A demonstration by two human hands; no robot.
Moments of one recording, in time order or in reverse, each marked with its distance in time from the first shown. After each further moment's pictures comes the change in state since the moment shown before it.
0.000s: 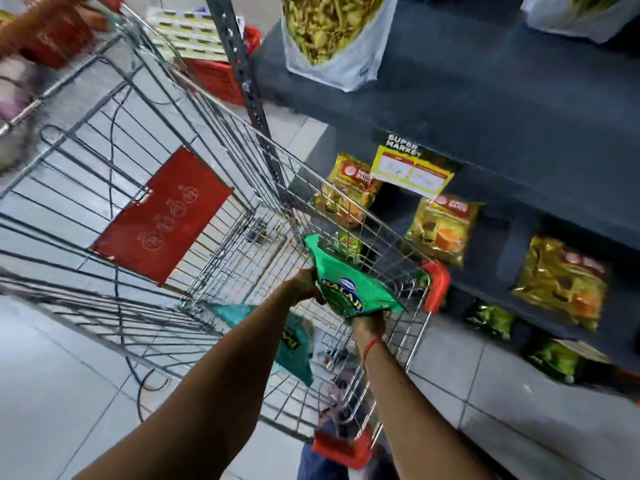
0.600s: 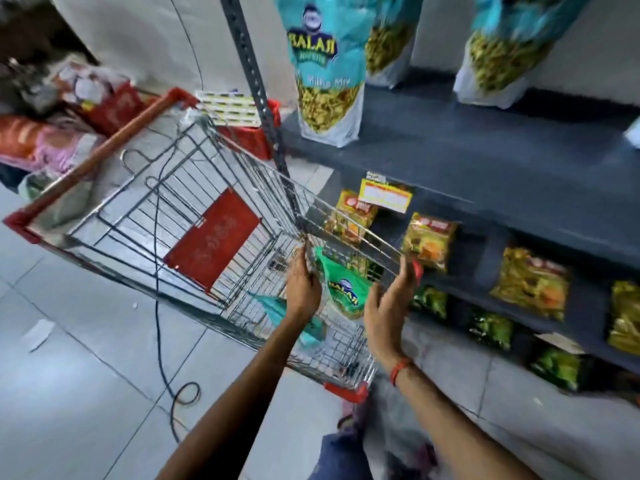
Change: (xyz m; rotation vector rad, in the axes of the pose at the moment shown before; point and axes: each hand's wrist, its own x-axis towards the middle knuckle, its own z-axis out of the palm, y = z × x) left_hand -0.192 0.059 0.032 0.098 0.786 0.503; right_hand -0.166 -0.050 -0.081 -0.045 0.389 -1.201
